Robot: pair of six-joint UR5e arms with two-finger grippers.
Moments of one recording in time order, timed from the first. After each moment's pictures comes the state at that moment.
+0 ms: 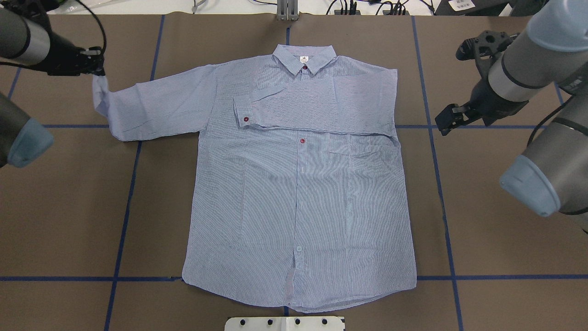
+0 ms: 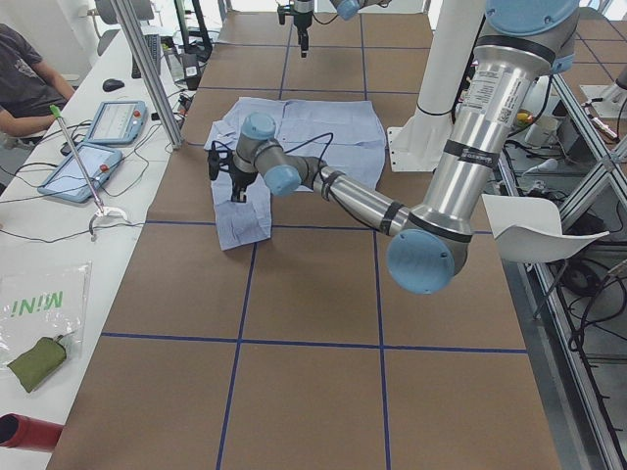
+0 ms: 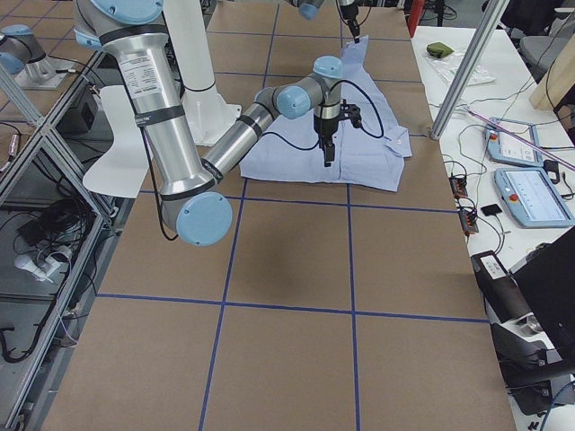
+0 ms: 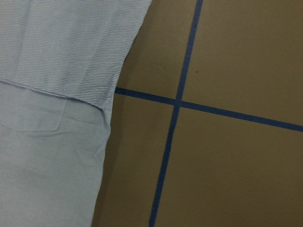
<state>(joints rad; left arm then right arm) -1.03 -1.98 -1.67 -1.94 -2.00 -1.16 0.93 -1.29 2.05 -1.83 2.06 0.60</state>
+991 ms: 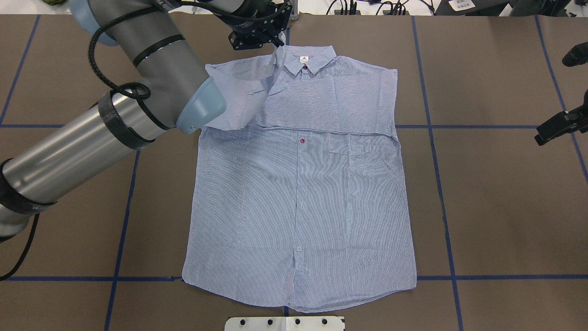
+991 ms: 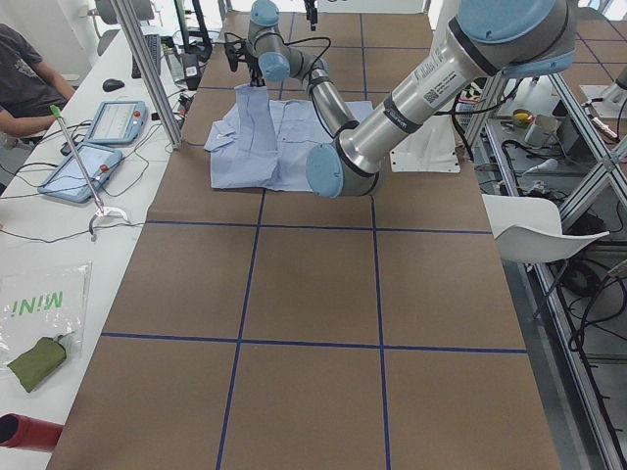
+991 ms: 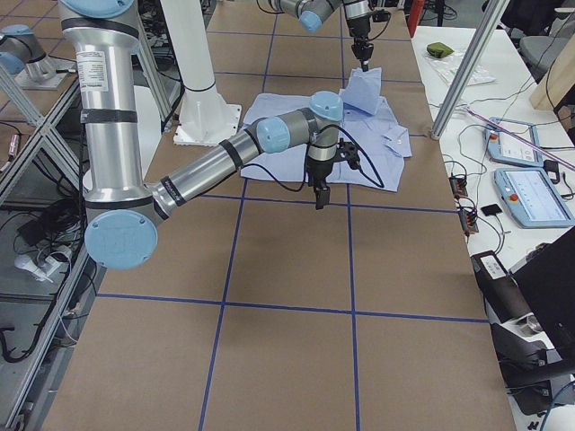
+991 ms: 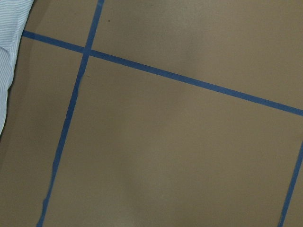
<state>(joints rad) -0.83 -2.55 -1.47 -1.89 -2.05 -1.63 1.16 -1.53 2.09 -1.82 2.20 0.25</state>
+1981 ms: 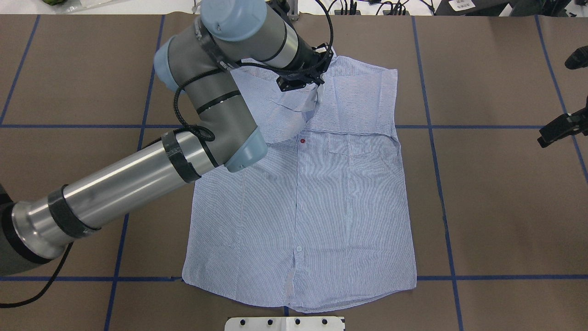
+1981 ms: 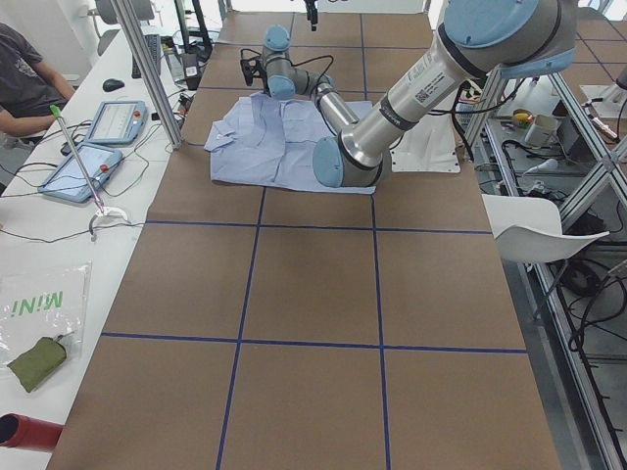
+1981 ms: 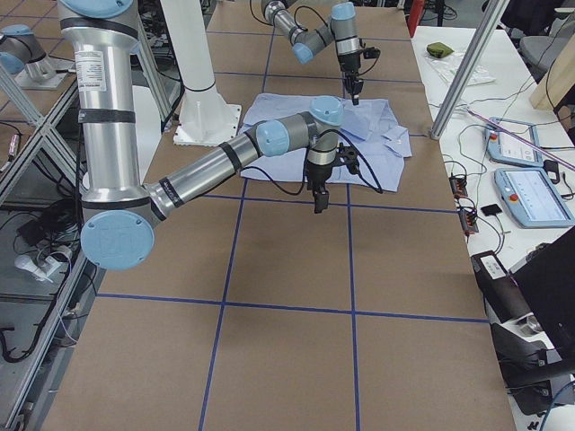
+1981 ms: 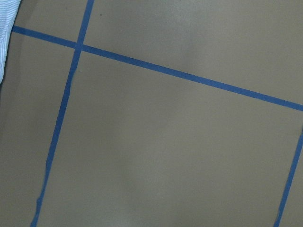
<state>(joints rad) -0.67 -2.59 -1.22 -2.19 -1.93 -1.71 1.16 -1.53 2.08 -1.82 2.20 0.25</state>
